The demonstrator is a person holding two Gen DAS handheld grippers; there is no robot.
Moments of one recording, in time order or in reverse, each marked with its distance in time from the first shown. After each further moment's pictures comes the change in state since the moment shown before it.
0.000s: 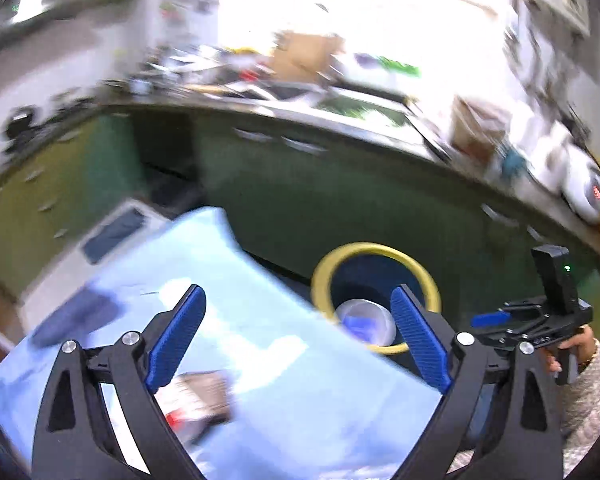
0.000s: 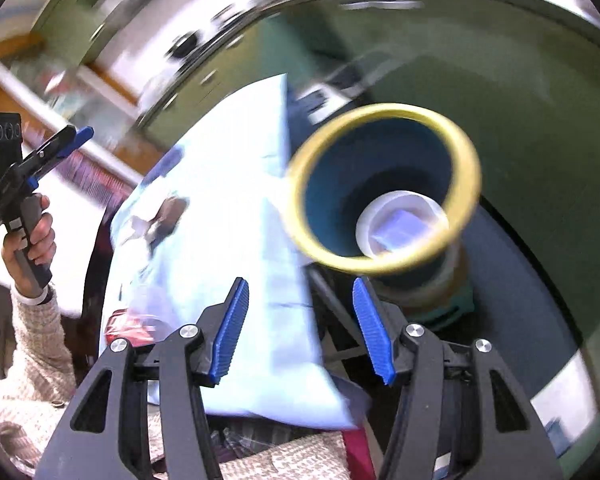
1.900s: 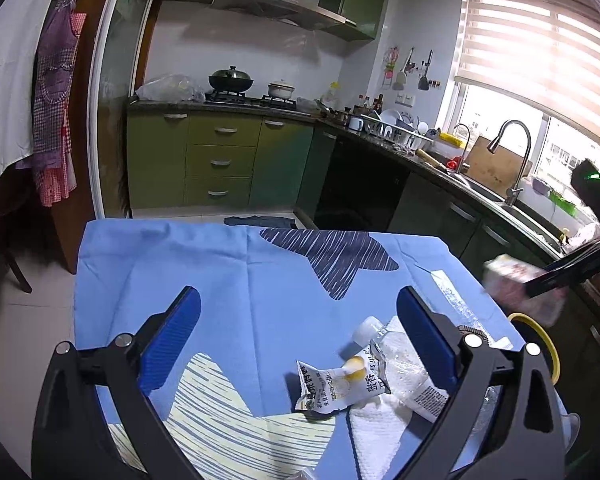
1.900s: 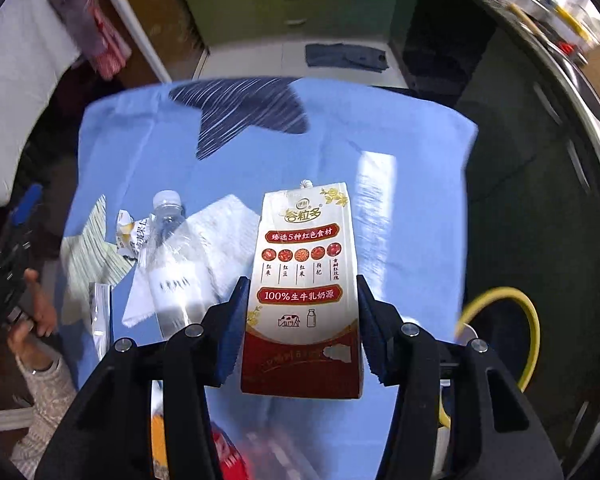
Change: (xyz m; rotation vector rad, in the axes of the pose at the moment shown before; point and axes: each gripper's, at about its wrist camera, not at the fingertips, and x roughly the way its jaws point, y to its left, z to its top) left arm -0.092 0.224 -0.193 -0.478 -0.264 0.413; right arm 0.163 0.261 0.158 -0.381 0.299 -0.329
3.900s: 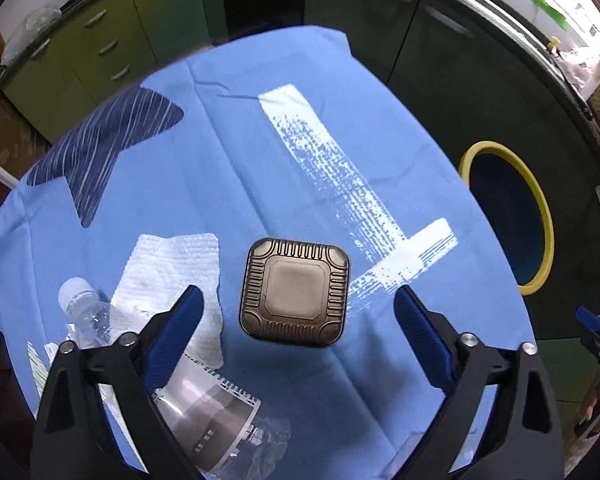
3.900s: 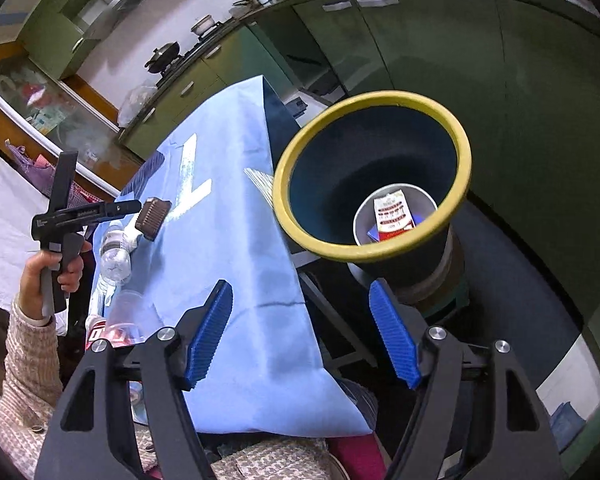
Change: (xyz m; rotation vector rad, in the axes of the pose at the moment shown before) left arm 0.160 -0.247 -0.035 0.330 0.764 -0.048; right arm 0.006 -0.218 -0.324 0.555 -0.337 0.268
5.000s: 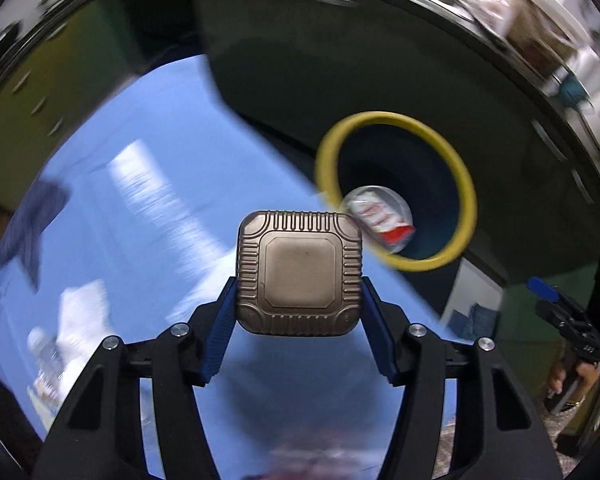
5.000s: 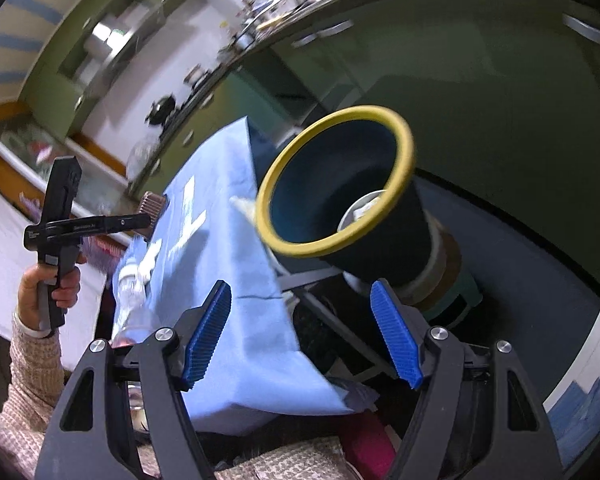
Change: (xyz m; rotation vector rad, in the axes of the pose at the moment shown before) left arm -0.040 -0.147 0.001 0.282 0.022 -0.123; right arm -0.051 -0.066 -0.041 0.166 -0.188 0.077
